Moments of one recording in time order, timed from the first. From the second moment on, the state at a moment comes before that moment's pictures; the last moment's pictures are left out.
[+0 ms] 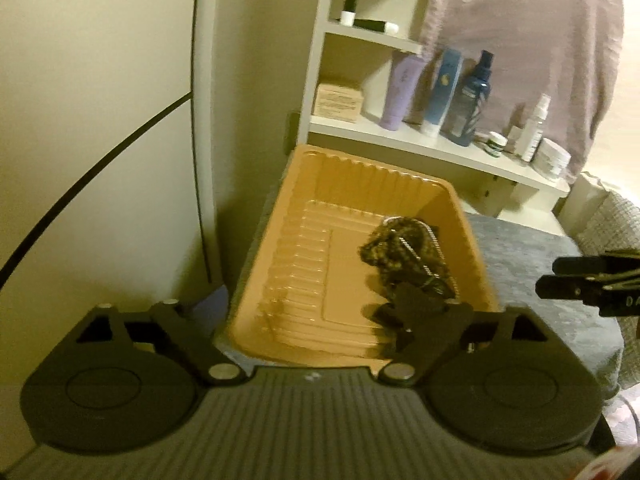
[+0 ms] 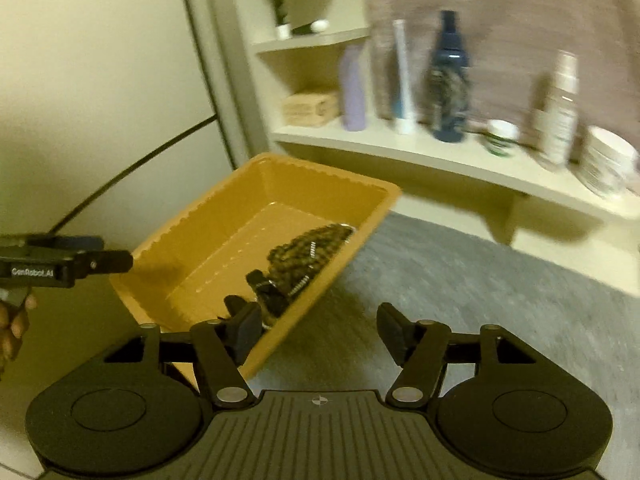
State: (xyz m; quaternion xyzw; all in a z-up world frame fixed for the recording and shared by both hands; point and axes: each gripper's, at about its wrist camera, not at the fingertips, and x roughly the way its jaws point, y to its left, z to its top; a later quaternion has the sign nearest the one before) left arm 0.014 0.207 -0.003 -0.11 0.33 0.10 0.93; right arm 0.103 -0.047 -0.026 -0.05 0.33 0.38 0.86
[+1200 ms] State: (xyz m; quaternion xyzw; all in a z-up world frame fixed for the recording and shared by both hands) left arm -0.036 0.072 -0.009 -0.03 0.37 0.07 0.92; right arm 0.006 -0.150 -0.043 0.03 0.39 0.23 0.89
